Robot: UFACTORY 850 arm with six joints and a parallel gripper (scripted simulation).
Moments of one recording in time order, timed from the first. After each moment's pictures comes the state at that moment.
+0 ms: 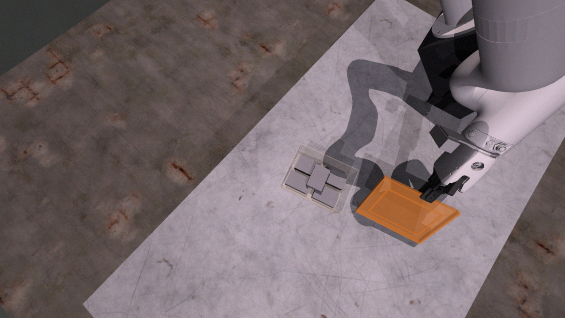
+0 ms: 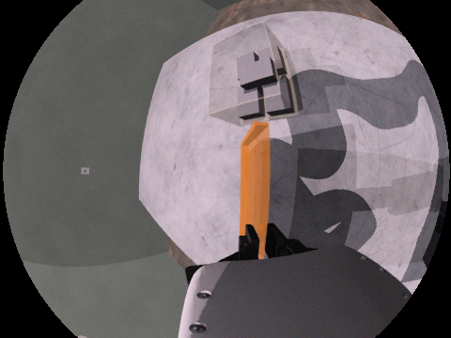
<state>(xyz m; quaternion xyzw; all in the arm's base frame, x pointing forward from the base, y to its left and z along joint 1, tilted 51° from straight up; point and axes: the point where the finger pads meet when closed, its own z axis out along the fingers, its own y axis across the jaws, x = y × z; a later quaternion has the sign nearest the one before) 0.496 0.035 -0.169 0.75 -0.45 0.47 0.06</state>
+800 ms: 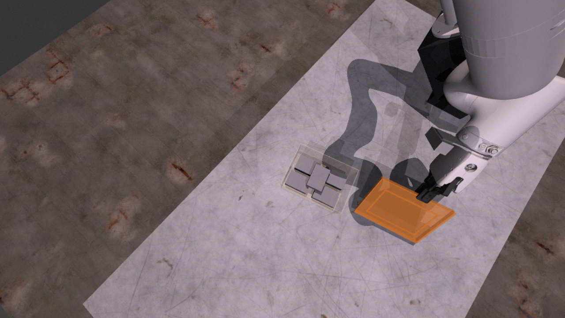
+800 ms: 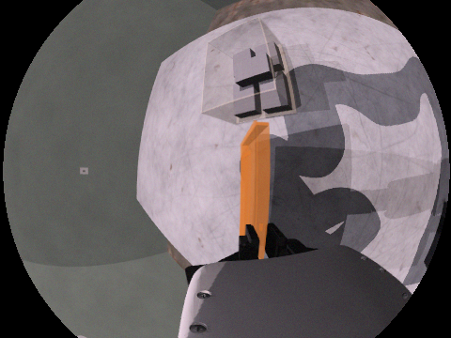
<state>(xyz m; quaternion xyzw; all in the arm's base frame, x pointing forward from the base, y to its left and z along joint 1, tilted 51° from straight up) 0.496 0.022 -0.178 0.75 -0.45 0.47 0.06</state>
